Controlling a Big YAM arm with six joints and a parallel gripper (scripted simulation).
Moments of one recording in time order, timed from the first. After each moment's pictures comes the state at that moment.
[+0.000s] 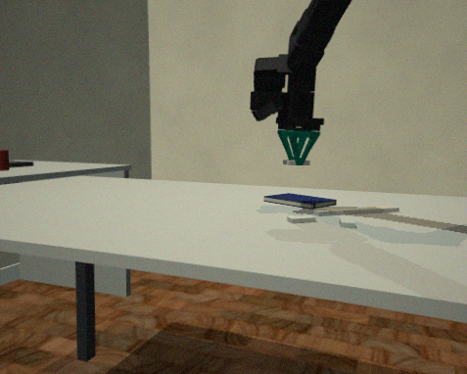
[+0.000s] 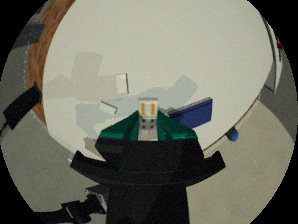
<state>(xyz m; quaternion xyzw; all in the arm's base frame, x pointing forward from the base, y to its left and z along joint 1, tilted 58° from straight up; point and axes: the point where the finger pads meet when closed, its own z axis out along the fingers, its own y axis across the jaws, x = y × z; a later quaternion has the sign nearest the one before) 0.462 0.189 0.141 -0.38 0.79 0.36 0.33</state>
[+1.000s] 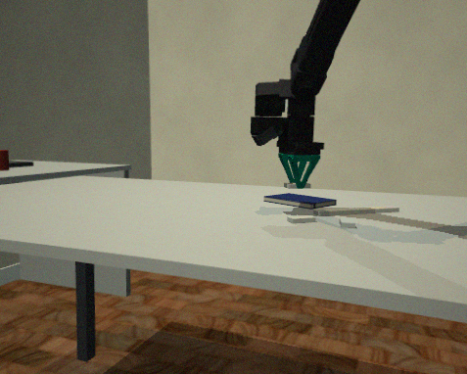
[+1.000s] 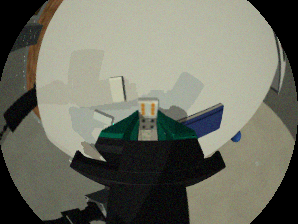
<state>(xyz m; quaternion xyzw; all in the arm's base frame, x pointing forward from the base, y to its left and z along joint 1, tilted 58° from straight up) 0.470 0.230 0.113 -0.37 0.79 0.36 0.32</state>
